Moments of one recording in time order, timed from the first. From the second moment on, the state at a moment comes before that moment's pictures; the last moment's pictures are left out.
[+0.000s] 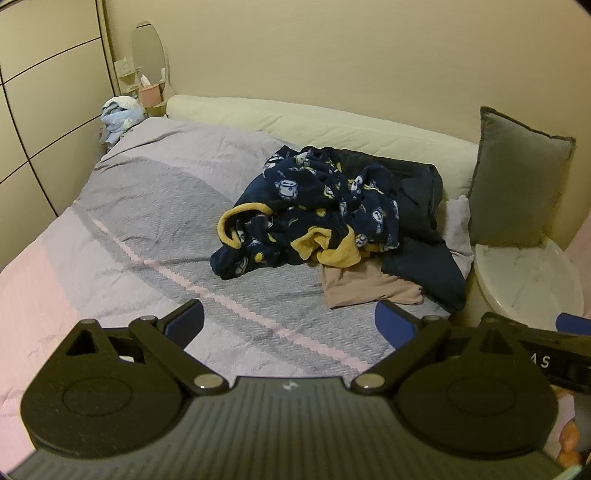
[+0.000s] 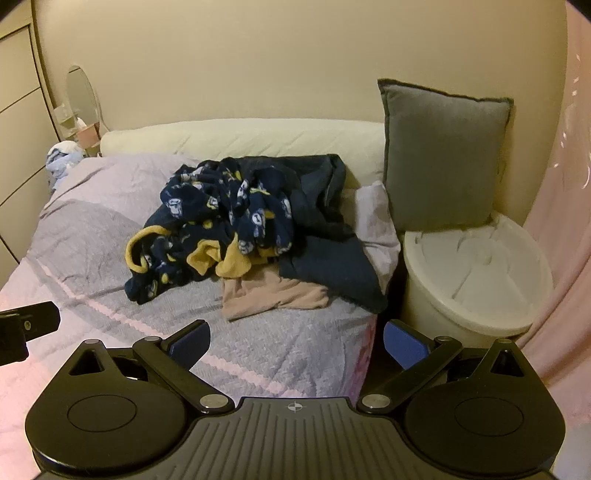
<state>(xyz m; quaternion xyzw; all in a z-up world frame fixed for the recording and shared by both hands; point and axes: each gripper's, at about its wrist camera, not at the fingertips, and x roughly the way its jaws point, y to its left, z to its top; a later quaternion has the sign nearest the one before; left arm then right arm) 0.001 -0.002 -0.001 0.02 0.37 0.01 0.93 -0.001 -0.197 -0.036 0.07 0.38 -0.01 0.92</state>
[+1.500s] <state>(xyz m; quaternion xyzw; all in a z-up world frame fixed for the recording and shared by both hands) 0.020 0.027 0.004 0.03 0.37 -0.01 0.93 0.019 -0.179 -0.015 0.06 0.34 -0.03 0.94</state>
